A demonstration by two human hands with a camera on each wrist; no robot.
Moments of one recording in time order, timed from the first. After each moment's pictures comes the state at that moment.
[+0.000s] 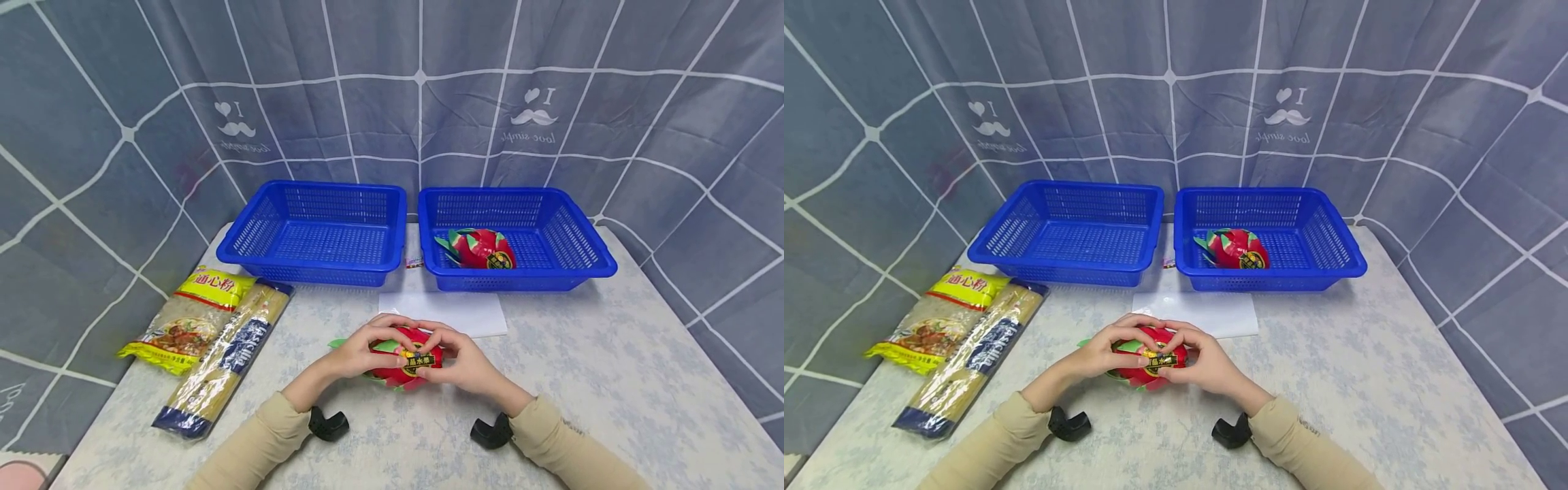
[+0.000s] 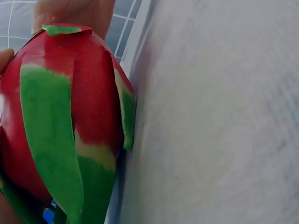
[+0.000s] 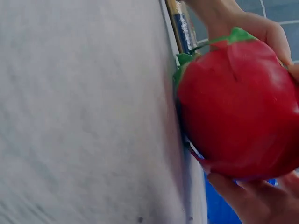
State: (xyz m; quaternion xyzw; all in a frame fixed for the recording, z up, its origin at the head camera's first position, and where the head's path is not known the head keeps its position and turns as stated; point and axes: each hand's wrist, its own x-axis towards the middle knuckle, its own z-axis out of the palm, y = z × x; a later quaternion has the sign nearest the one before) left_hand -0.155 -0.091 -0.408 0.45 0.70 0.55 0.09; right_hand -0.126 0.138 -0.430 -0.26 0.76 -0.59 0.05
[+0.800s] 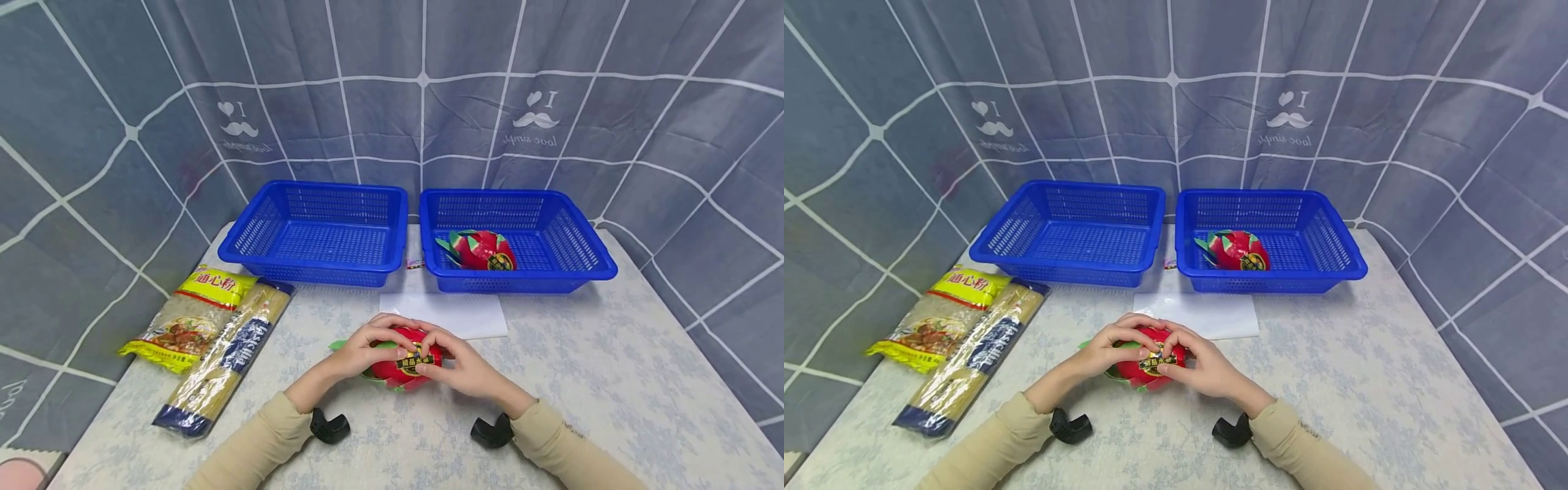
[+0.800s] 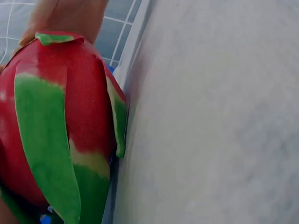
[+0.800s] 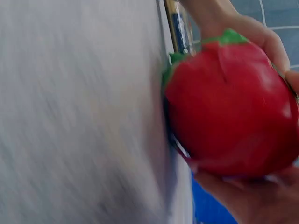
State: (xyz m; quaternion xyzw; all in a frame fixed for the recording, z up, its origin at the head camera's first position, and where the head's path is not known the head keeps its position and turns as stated) left_hand -0.149 -0.089 -0.398 0.45 0.68 0.58 0.07; right_hand -0.123 0.139 -0.424 -0.31 0.77 -0.55 0.07
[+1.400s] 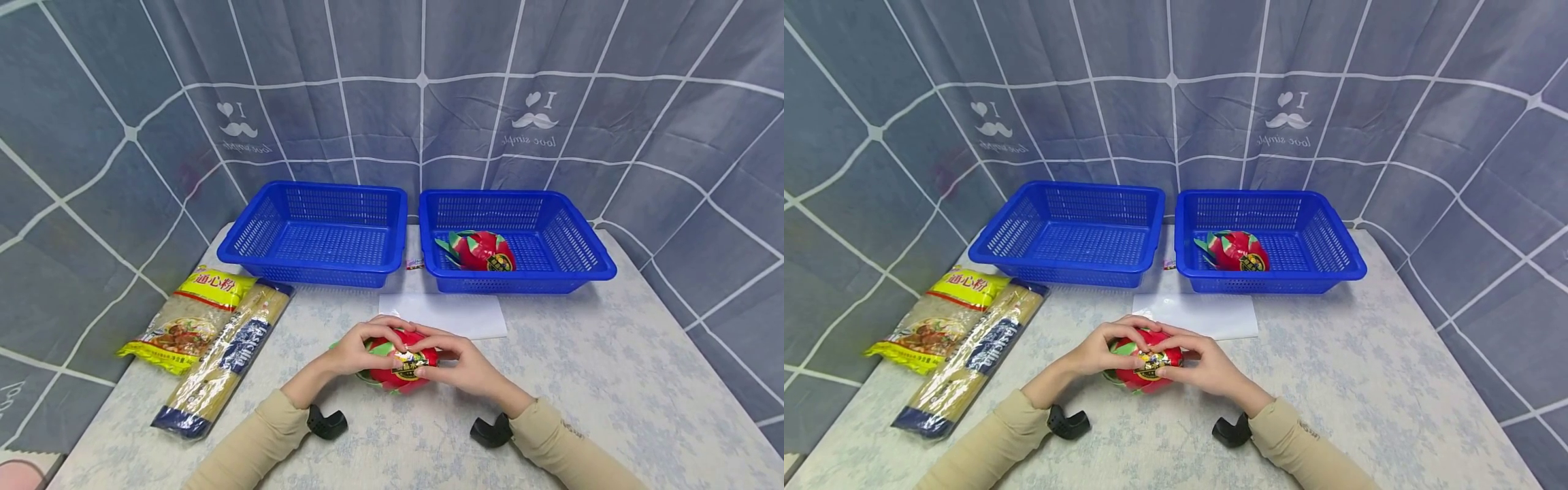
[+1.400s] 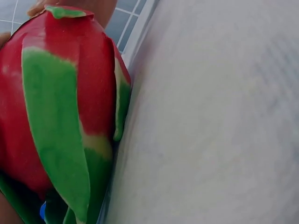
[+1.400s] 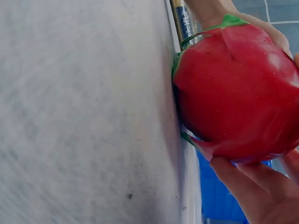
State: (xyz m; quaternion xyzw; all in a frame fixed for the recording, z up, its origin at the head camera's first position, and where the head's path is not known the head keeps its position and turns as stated) left_hand -0.172 -0.097 -0.436 0.46 0.63 0.61 0.10; right_hand -0.123 0.139 -0.425 -0.31 0.75 -0.58 0.05
